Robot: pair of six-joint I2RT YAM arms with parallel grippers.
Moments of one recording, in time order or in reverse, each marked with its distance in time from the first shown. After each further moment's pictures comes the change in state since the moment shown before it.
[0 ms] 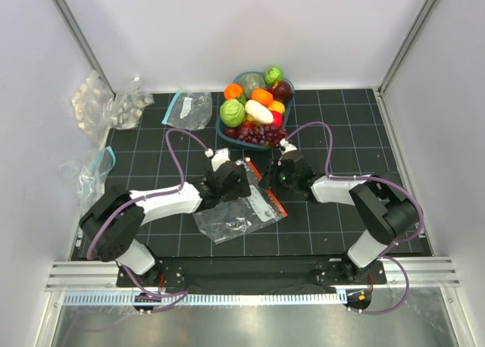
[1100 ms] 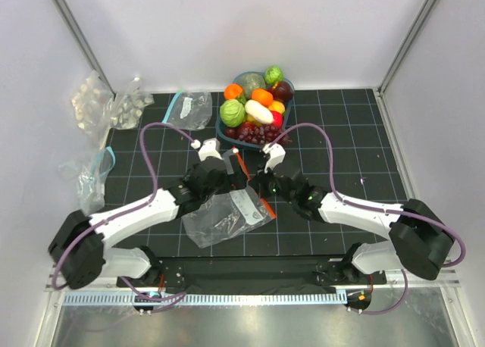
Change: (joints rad) left arm 0.016 -0.217 -0.020 -0.018 0.005 0.077; right arm 0.266 -0.307 -0.017 -0.025 0.207 -0.196
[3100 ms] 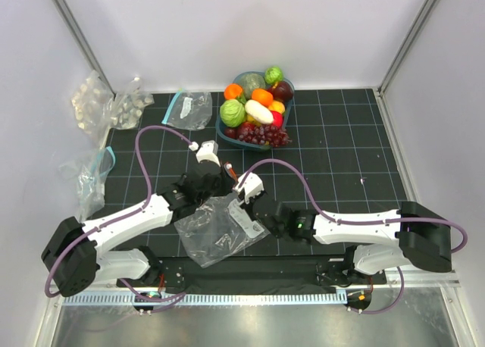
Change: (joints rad) left arm -0.001 -0.105 -0.066 0.045 0.033 0.031; right arm 0.404 -0.017 -0.001 -0.004 0.485 -0.328
